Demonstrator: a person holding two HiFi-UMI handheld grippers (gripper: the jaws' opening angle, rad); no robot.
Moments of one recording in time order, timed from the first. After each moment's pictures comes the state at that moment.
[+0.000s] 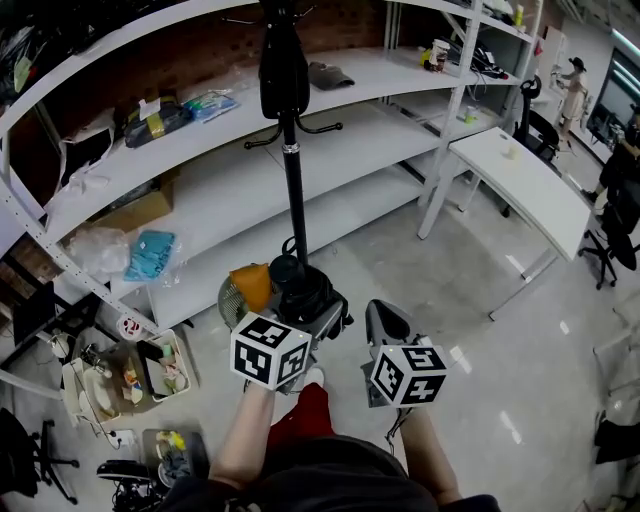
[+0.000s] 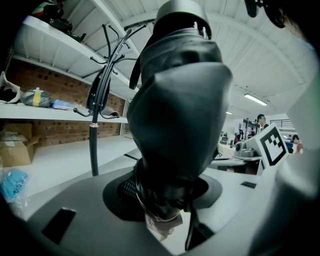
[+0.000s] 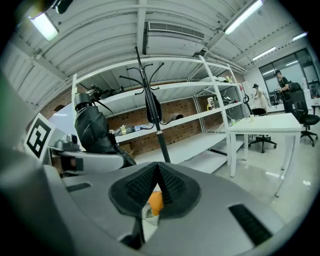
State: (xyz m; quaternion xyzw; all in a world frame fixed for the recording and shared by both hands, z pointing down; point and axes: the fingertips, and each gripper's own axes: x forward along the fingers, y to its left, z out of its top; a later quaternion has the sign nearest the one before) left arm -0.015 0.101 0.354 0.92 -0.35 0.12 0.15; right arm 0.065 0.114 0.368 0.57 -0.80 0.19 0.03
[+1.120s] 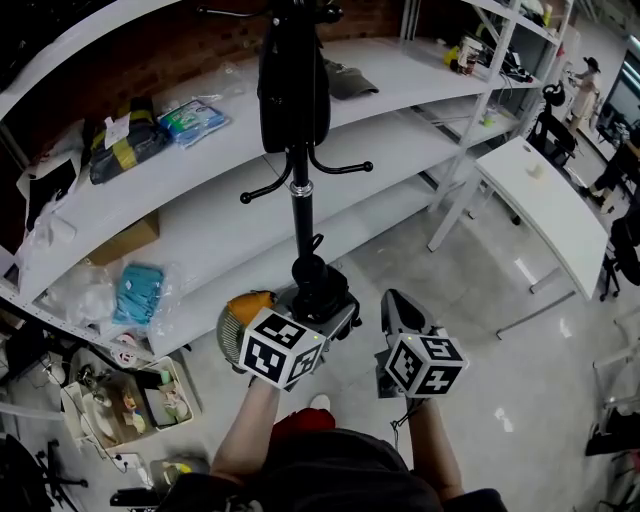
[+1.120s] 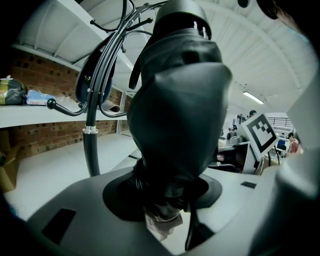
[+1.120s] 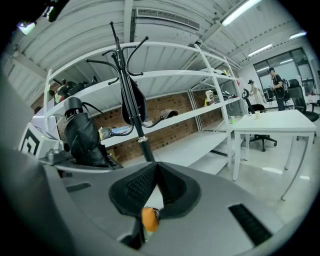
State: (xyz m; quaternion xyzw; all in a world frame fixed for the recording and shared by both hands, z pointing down) left arm -0.029 -0.117 0.371 0.93 -0.30 0.15 0.15; right arm 0.056 -0.119 0.371 0.60 -0.77 0.22 0.03
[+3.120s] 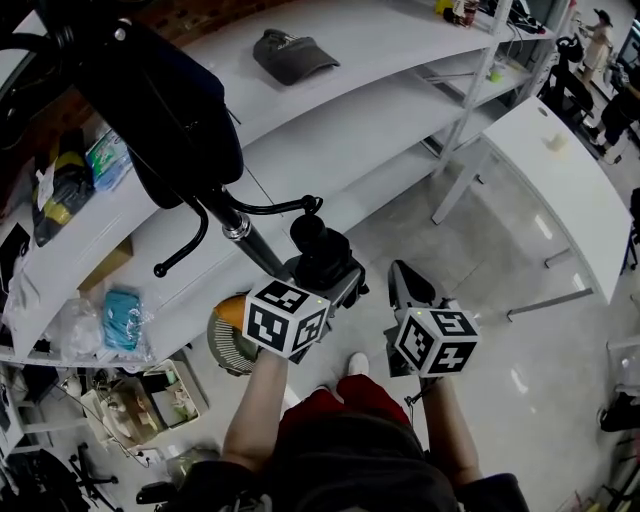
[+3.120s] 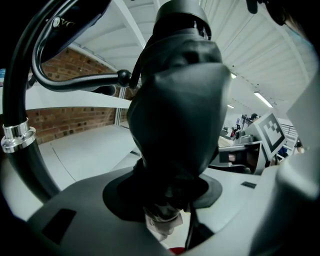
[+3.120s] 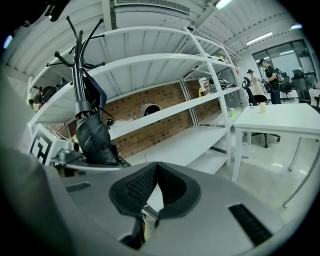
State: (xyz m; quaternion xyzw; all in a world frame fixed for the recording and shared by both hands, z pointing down) left arm 0.091 -0.297 0.408 0.91 -0.30 0.19 0.20; right arm 0.173 -0.282 0.402 0.59 -0.76 0.27 0.05
